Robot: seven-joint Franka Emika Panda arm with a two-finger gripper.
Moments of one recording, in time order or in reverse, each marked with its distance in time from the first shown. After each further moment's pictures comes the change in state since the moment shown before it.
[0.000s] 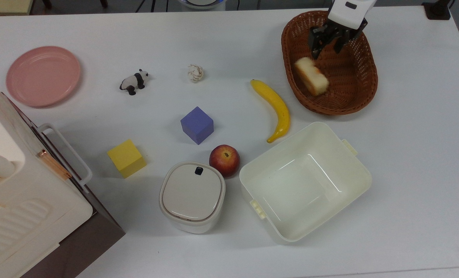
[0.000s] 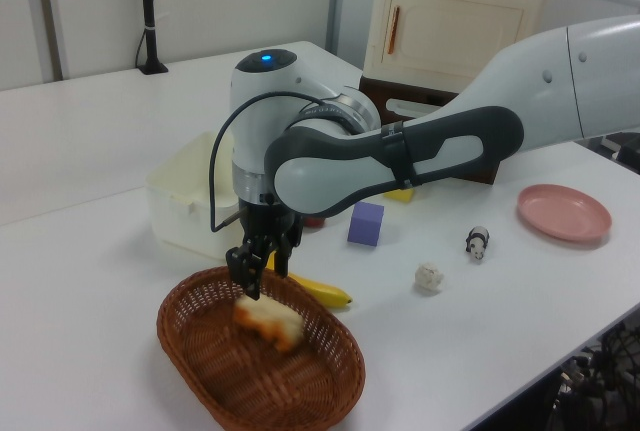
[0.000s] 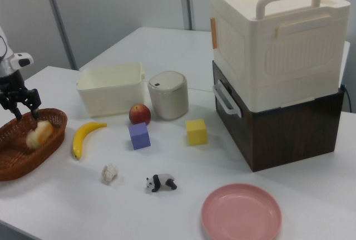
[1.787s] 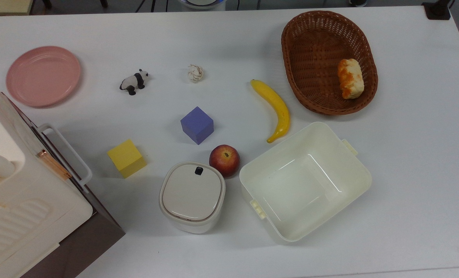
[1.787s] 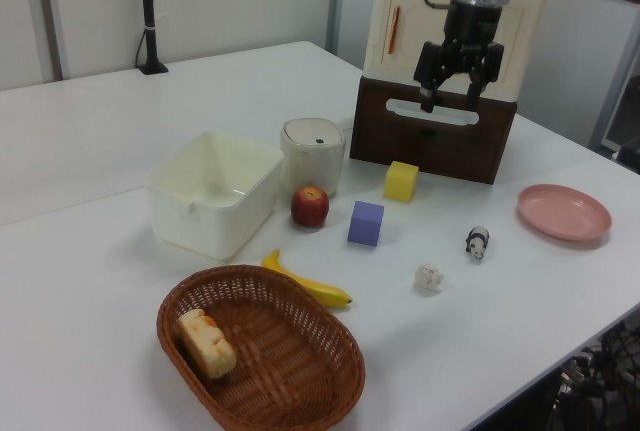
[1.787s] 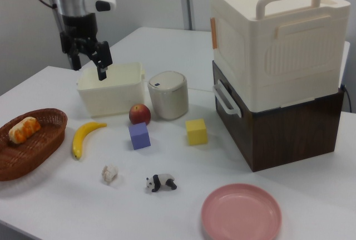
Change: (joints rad) arm -0.462 -0.256 -0.210 0.212 0.184 -0.481 -0.274
